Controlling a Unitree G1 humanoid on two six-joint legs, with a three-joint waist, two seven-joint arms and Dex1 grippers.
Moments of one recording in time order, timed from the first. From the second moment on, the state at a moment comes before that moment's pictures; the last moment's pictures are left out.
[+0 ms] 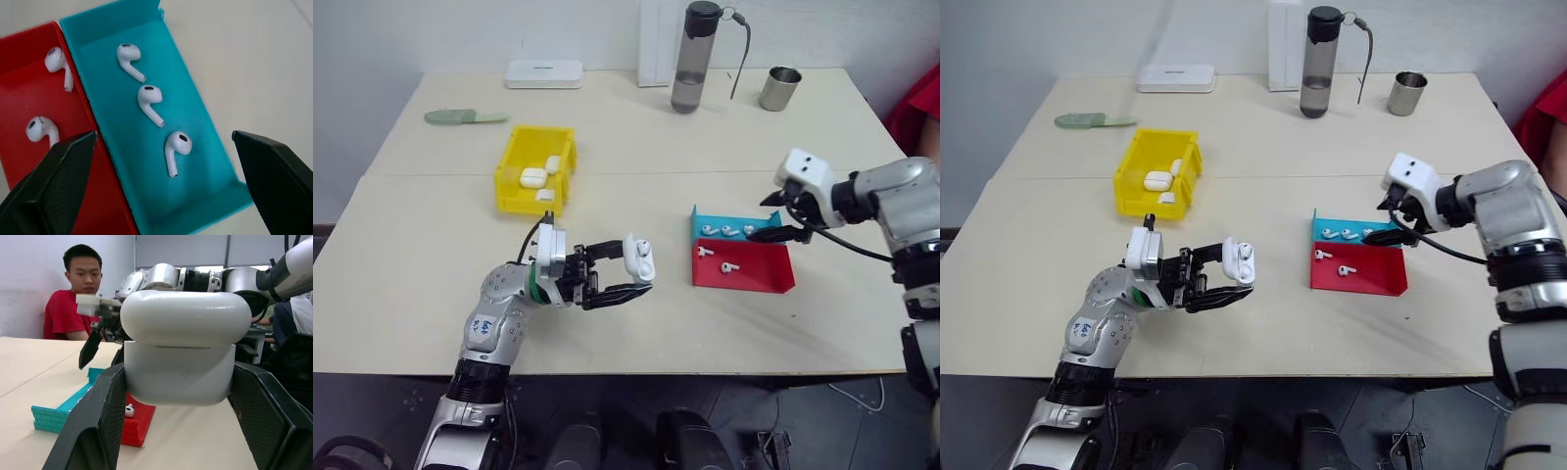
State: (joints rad) left arm -0.39 0.30 -0.04 -0.03 -0.57 0.11 -1.17; right arm -1.09 -0.81 0.33 0.72 -0.04 0.34 1.30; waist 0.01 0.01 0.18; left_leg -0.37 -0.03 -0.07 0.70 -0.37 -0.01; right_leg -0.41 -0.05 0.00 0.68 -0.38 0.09
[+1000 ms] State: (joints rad) left arm -0.35 0.30 -0.05 -0.07 -0.57 0.13 -1.14; right arm -1.33 -0.64 0.34 1.23 -0.27 0.11 1.18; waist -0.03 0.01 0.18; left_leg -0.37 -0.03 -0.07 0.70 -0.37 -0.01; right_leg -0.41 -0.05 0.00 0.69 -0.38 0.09
